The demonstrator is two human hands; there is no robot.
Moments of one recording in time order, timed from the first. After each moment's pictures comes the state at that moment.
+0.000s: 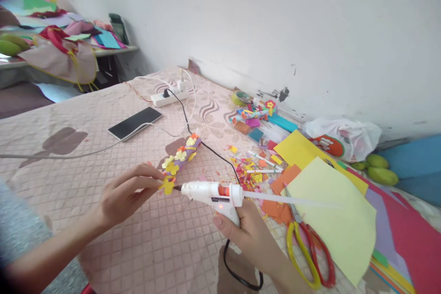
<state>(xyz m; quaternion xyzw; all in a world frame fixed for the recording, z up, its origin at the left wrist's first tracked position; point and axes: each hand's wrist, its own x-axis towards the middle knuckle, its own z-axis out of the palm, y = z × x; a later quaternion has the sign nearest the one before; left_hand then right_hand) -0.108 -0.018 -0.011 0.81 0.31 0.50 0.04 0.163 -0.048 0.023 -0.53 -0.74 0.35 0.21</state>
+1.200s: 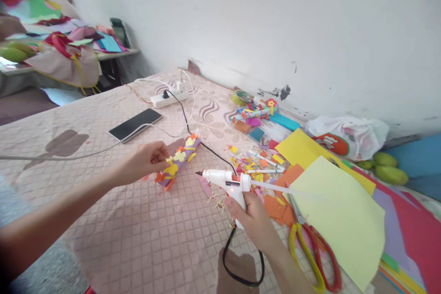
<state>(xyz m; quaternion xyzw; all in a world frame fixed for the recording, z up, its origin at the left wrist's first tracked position) -0.120 0.038 -0.004 0.73 0.53 0.28 0.34 0.178 -0.030 -0.005 -0.60 -0.66 0.39 0.23</state>
